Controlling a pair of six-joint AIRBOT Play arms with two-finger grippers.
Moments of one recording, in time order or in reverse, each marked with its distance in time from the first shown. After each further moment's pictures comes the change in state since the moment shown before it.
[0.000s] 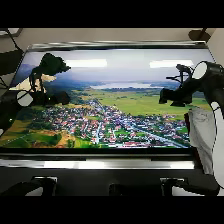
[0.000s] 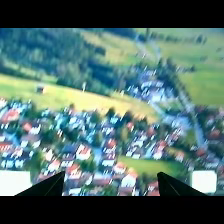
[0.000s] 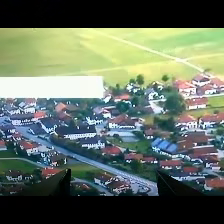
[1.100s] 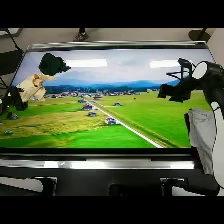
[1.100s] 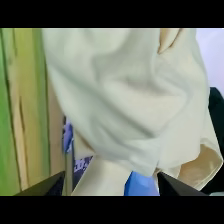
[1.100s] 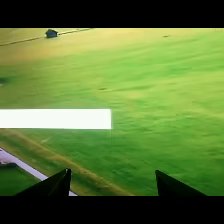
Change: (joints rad) left arm 0.640 -0.493 0.137 -0.598 0.472 -0.404; right arm 0.000 -0.001 0.000 0.035 -0.134 0.001
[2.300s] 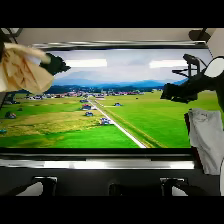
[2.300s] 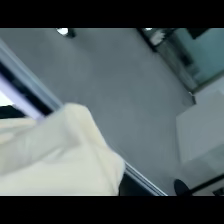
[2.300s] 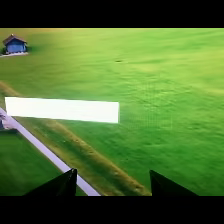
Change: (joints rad) left arm -0.217 0.469 0.189 -0.051 -0.079 0.639; right arm 0.000 0.149 0.000 0.032 0.139 -0.026
